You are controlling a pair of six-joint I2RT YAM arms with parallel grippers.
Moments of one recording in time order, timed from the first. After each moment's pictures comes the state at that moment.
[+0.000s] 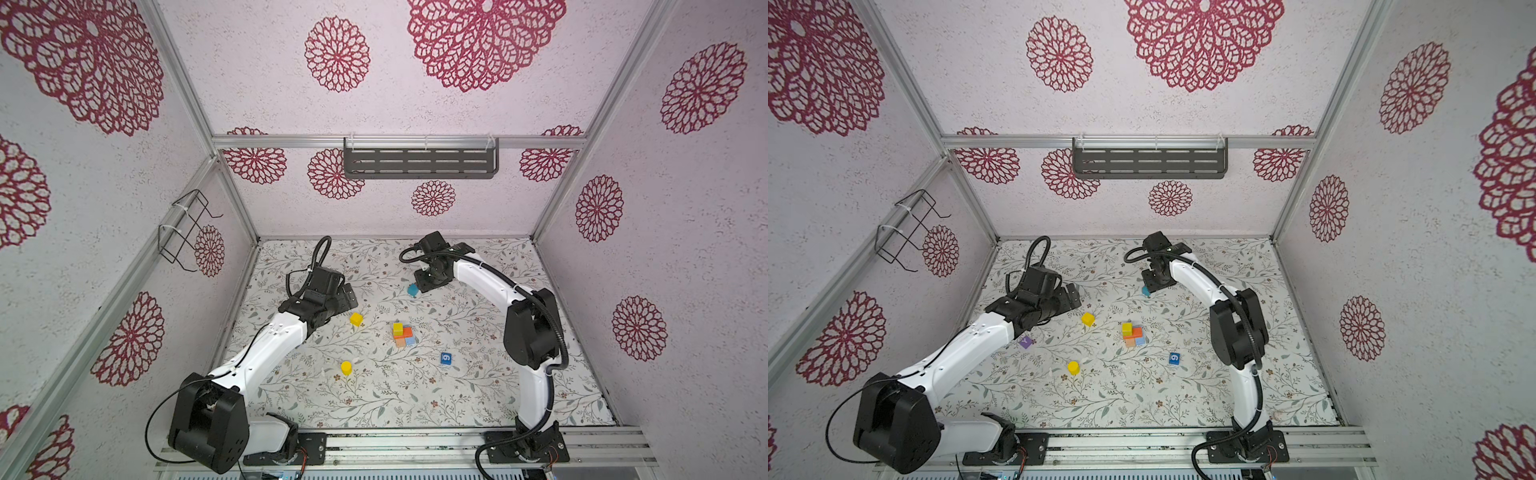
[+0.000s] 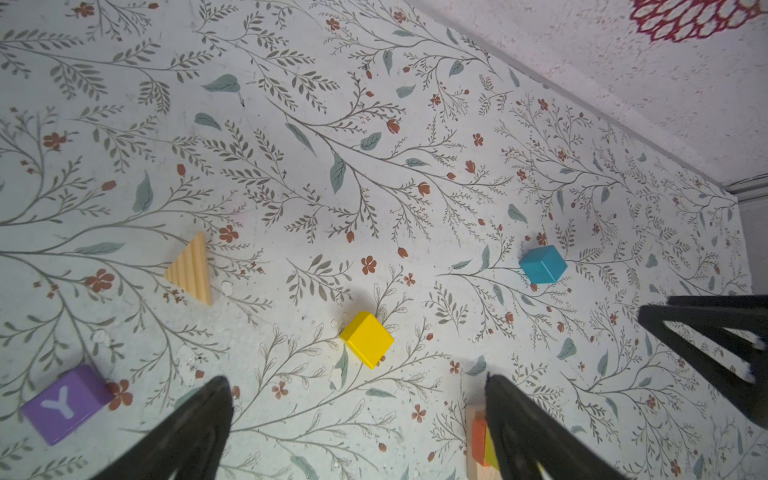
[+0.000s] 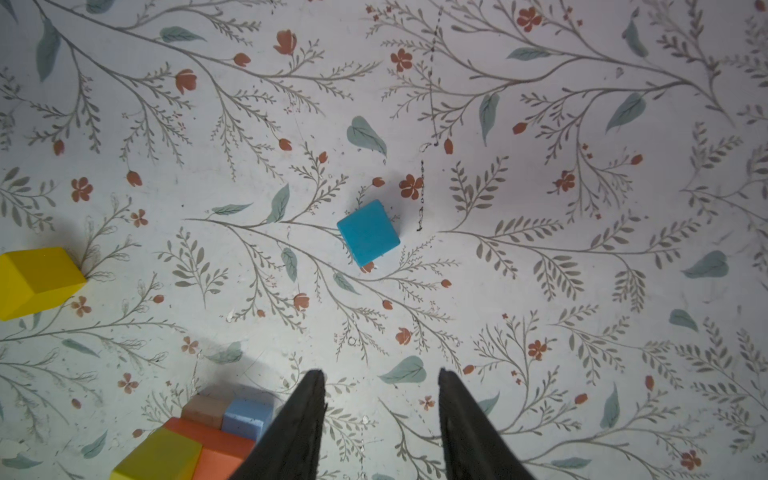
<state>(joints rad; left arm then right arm) -0.38 1.36 1.00 -0.49 -0.18 -0.68 0.51 2.08 1.83 -0.88 0.02 0.08</state>
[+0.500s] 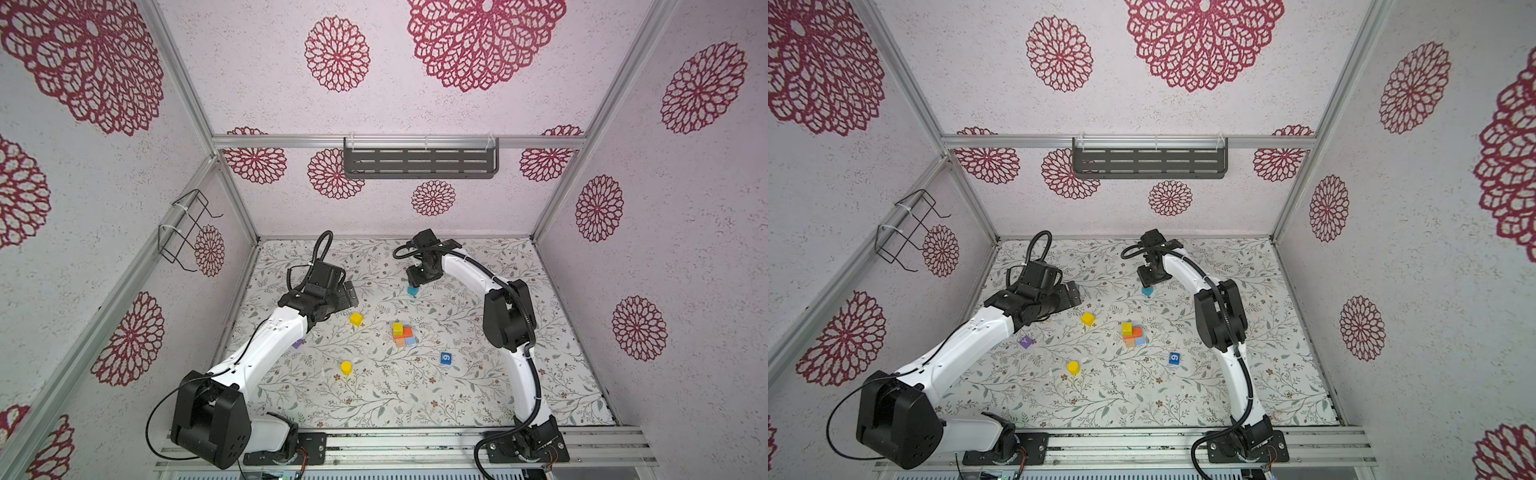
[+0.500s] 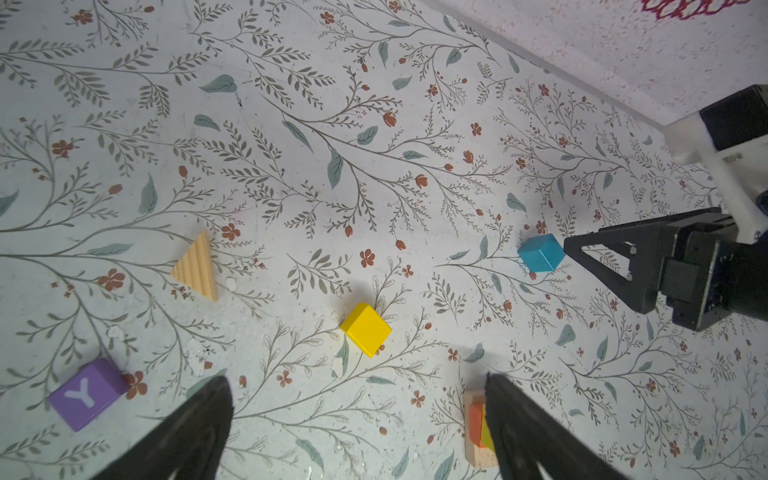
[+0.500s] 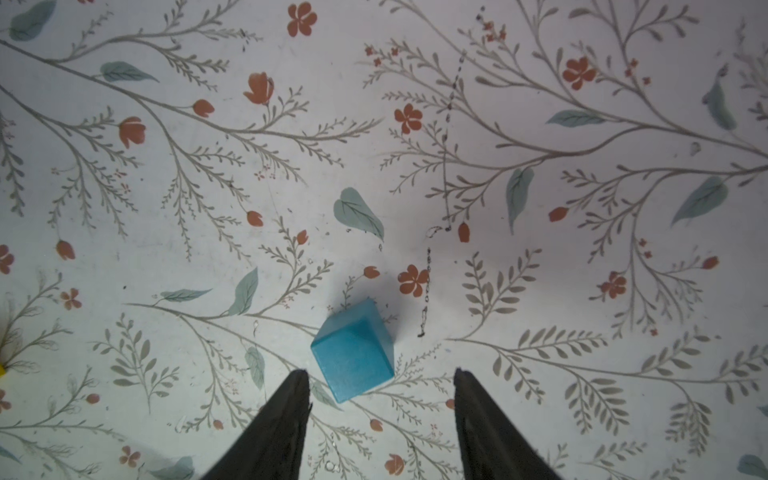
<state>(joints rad) -0.38 1.37 1.06 -0.59 -0.17 -0.66 0.49 2.32 2.05 -0.89 -0.02 0.02</state>
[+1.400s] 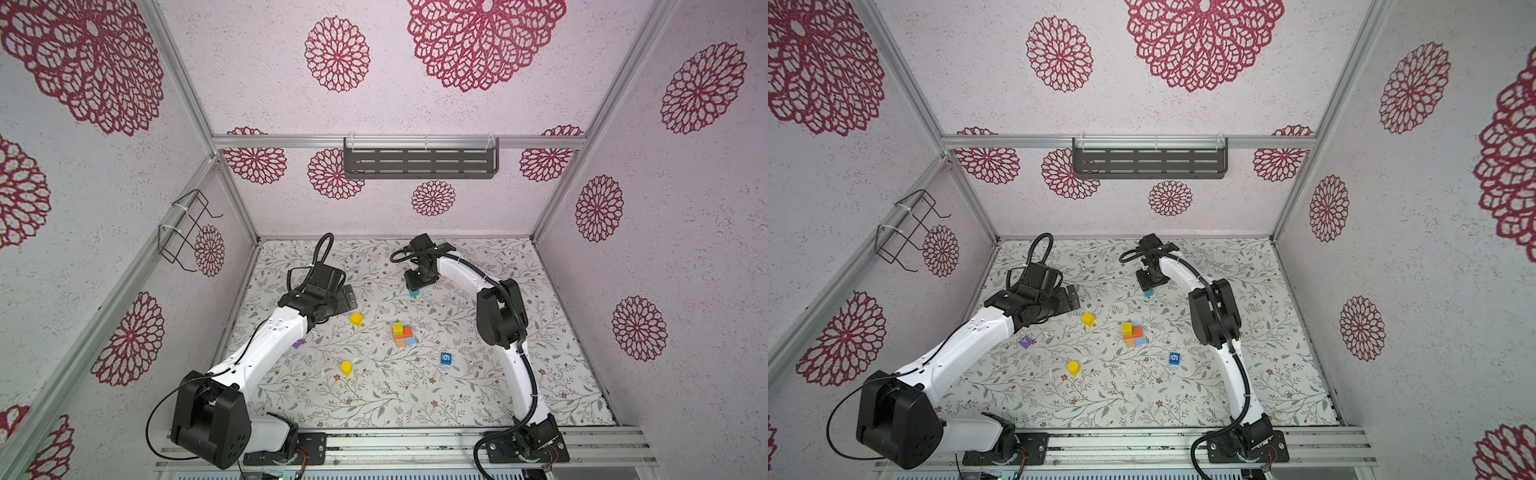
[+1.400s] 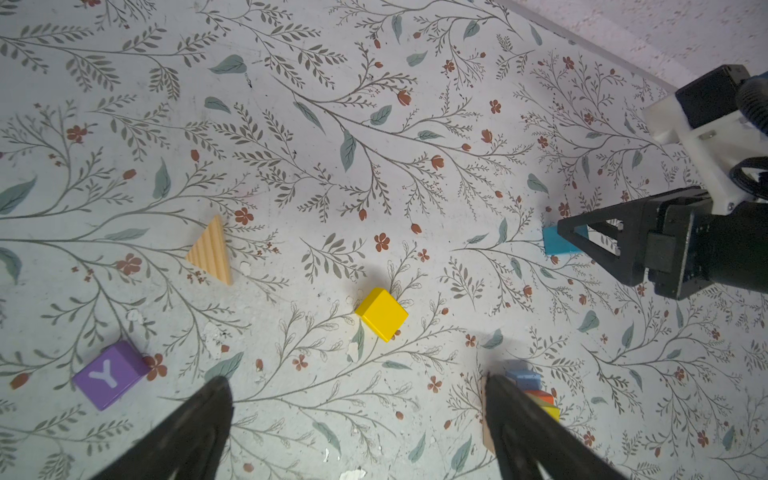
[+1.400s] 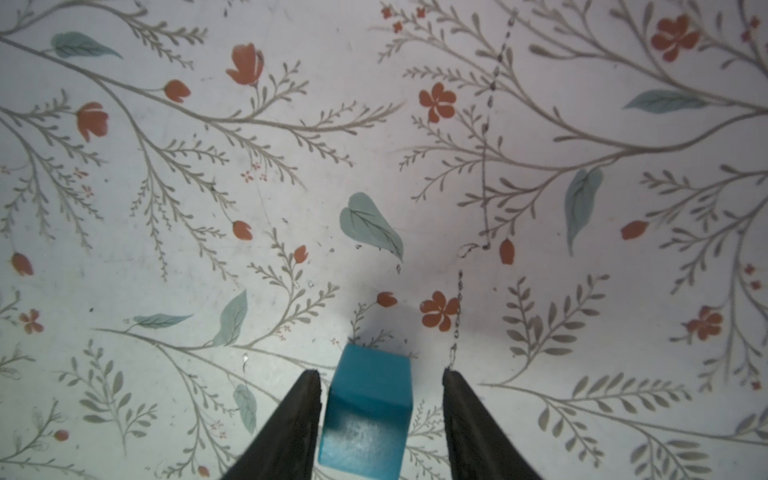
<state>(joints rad) -0.38 1.37 1.06 -0.63 -0.17 -0.64 0.49 2.39 2.10 -0.88 -0.06 0.05</state>
